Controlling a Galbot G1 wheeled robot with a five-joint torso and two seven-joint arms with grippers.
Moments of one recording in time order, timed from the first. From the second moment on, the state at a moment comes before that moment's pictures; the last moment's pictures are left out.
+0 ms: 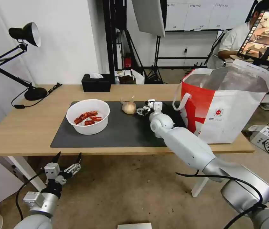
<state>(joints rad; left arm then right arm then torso) 1.68 -1.12 -0.62 -2.00 -0.49 -0.17 -0.02 -0.25 1.30 -0.39 1.08 0.96 -0.30 0.46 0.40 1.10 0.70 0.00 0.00</state>
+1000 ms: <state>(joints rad) 1.71 -1.13 -0.62 -2.03 -0.47 -0.17 -0.02 -0.30 1.23 -0.38 1.18 0.95 -0.24 0.43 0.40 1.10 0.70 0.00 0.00</state>
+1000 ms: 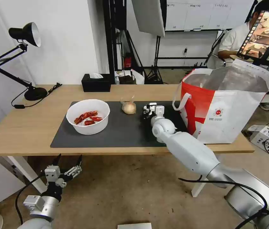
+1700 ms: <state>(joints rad) 1.68 -1.13 -0.61 -2.02 -0.46 -0.17 -0.02 -0.43 1.07 -0.29 1.54 0.82 -0.13 0.40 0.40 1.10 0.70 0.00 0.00</state>
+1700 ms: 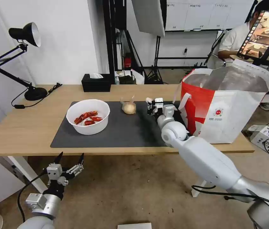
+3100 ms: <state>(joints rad) 1.61 -1.10 -0.54 -2.00 -0.47 -0.15 -0.03 -0.49 0.74 0.02 1.88 0.77 -0.42 0.79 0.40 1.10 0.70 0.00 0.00</state>
